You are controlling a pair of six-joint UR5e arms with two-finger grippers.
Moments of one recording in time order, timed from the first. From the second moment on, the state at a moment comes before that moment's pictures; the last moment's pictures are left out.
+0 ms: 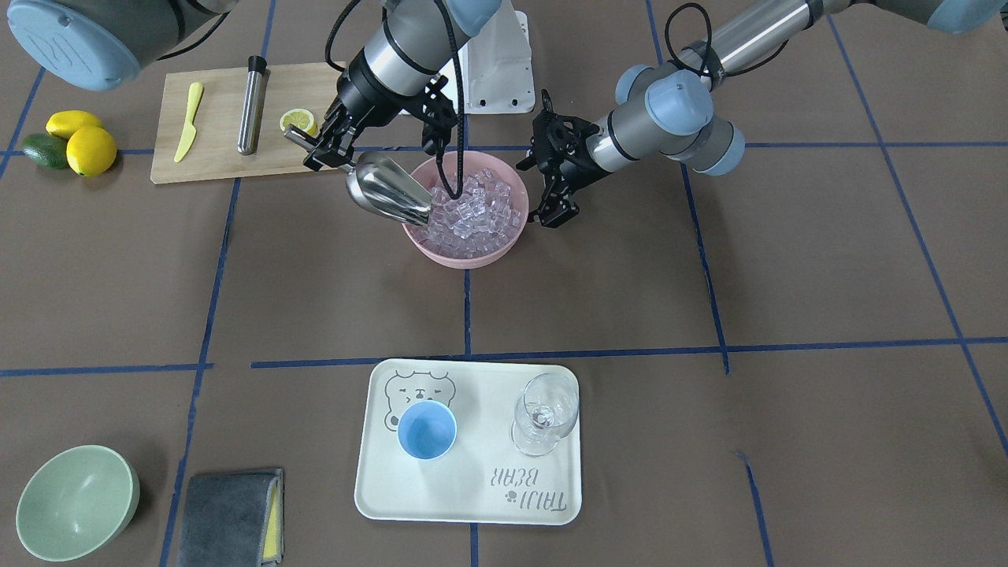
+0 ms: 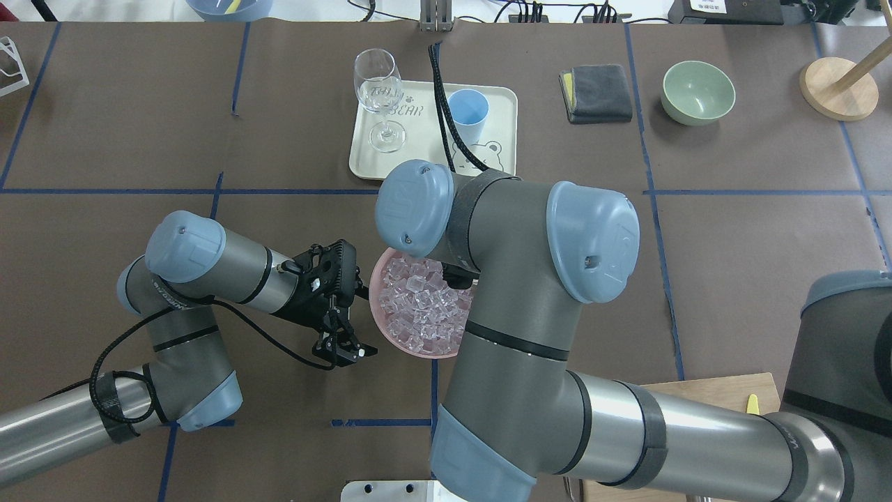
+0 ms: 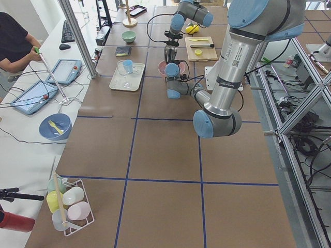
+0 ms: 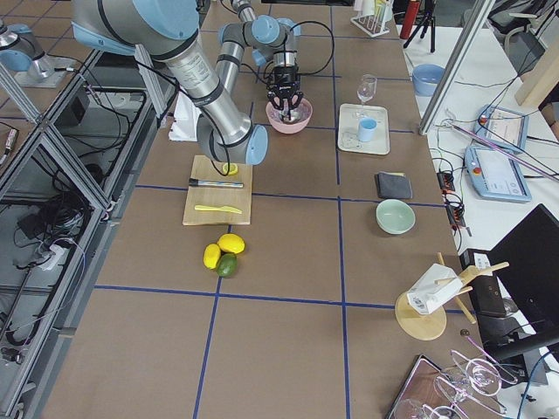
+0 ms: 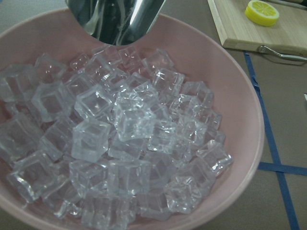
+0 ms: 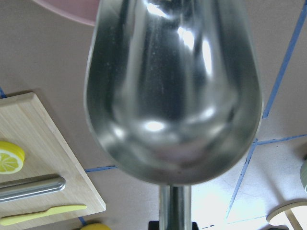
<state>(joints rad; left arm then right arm) -0.50 -2.01 -1.53 -2.59 -2.16 -0.06 0.42 -0.65 1.82 -2.68 1.50 -0.27</state>
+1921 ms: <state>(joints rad) -0.51 -2.00 -1.53 -2.59 -2.16 -0.06 0.35 -0.62 1.68 -2.57 1.42 -0.29</state>
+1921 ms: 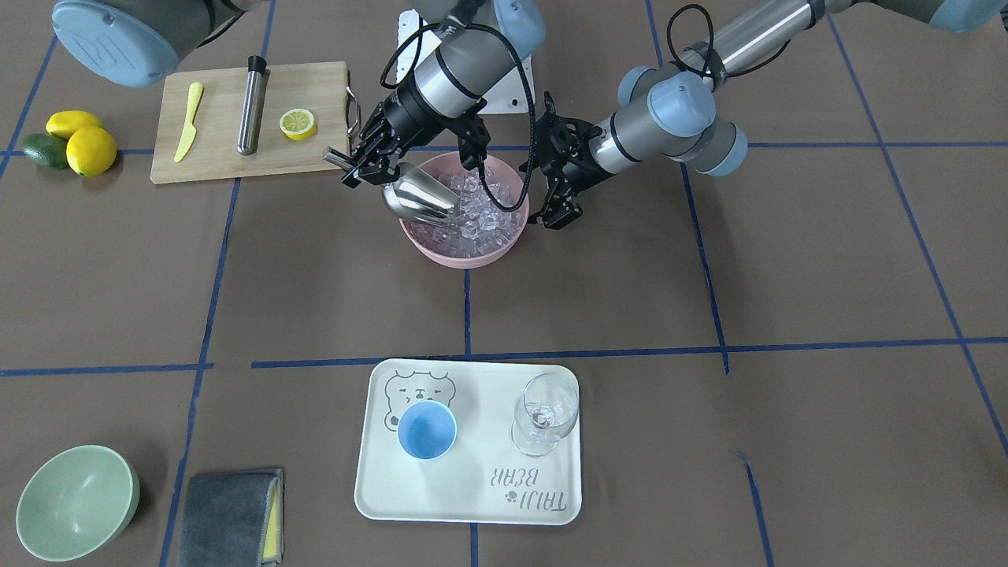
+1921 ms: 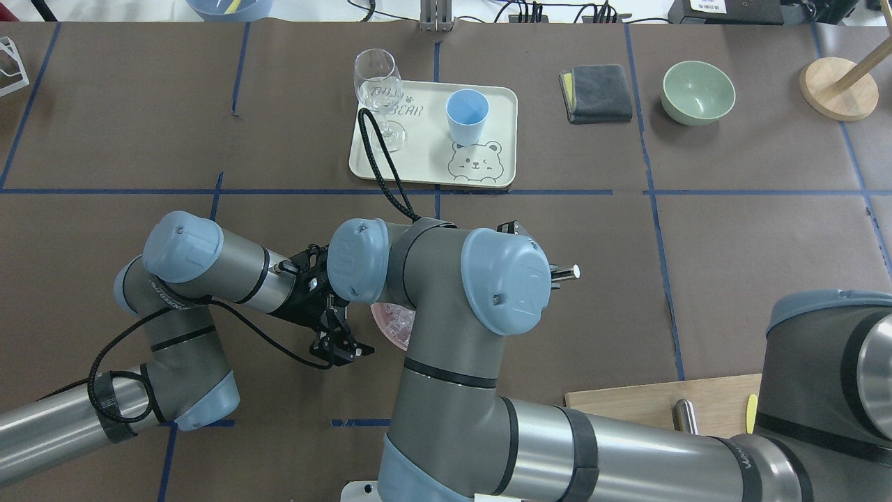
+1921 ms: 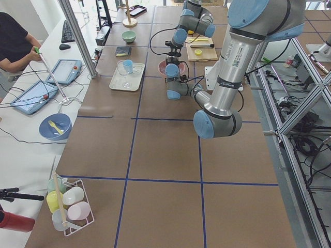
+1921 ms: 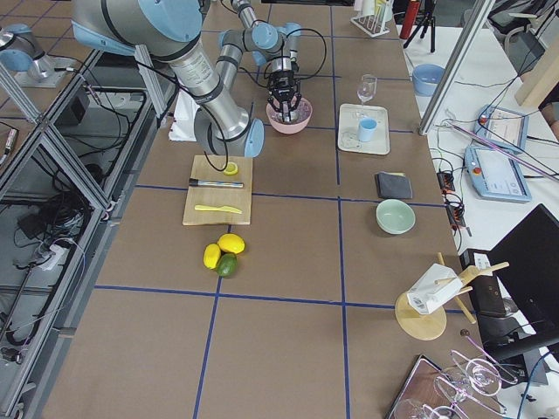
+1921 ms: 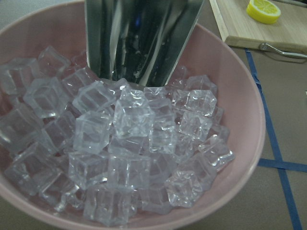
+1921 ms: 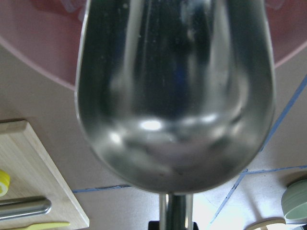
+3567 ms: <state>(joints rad) -0.51 -2.00 -1.53 -2.59 -2.16 -0.06 0.35 -0.82 1.83 -2.25 1.48 -0.27</state>
